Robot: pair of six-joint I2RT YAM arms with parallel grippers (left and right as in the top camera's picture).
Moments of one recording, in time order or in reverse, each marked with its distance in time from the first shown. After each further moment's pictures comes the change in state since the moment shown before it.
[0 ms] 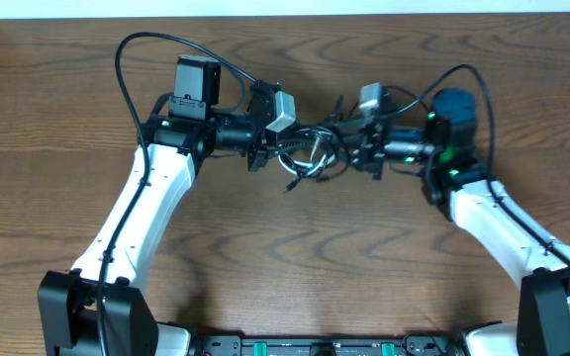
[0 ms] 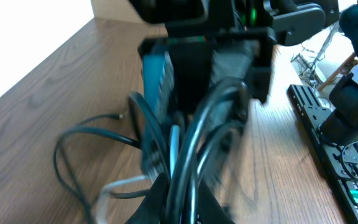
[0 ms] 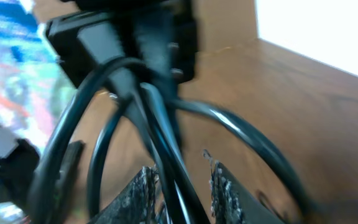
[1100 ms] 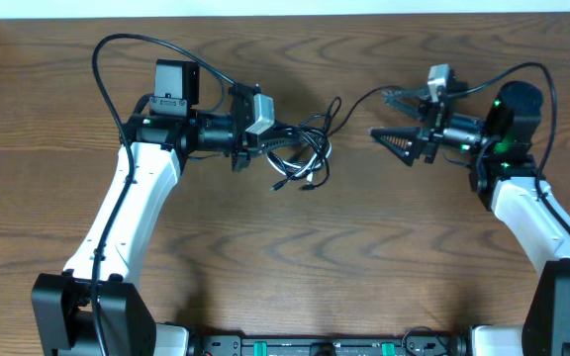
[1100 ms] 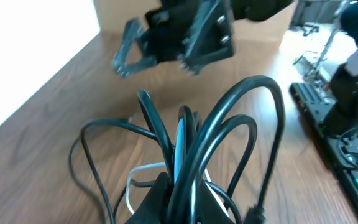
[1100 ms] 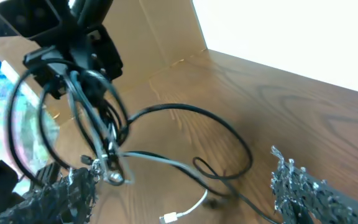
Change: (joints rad) left arm 0.083 0.000 0.000 -0.088 0.087 0.166; right arm -0.303 0.000 0.000 -0.010 -0.104 0.062
